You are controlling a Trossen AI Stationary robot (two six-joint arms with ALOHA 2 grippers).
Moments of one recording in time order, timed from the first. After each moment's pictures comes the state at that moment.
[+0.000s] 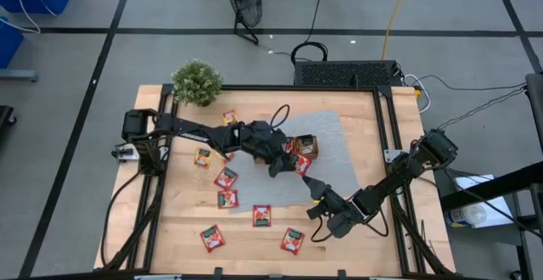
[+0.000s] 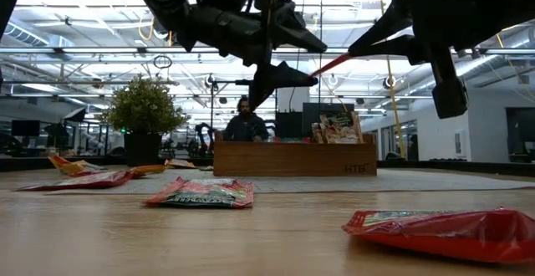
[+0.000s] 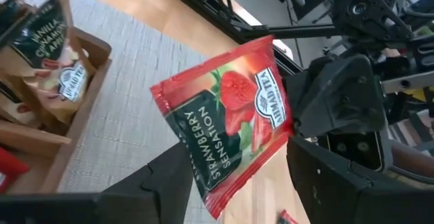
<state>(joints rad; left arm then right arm) 0.08 1.80 1.07 0.32 0.37 -0.59 0.65 1.72 0.74 0.42 1.35 -1.25</state>
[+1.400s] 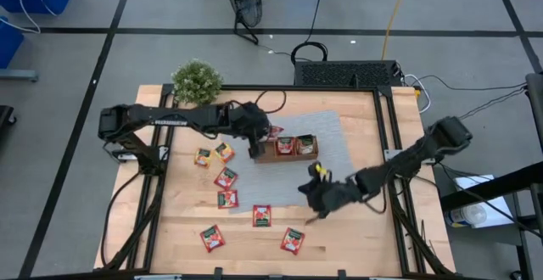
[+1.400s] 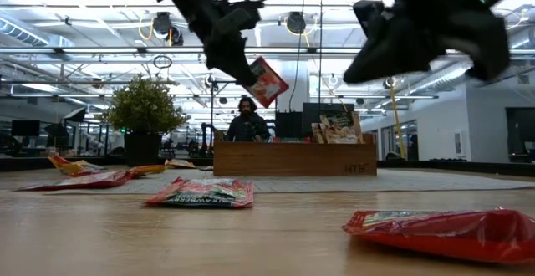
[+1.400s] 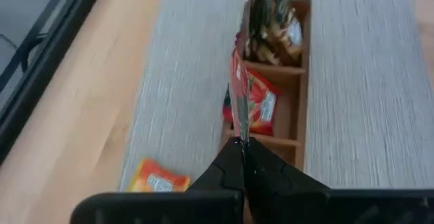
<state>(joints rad) 0.18 1.61 1.21 -0.45 -0.07 -0.04 0.45 1.48 0.74 0.04 0.52 -0.29</state>
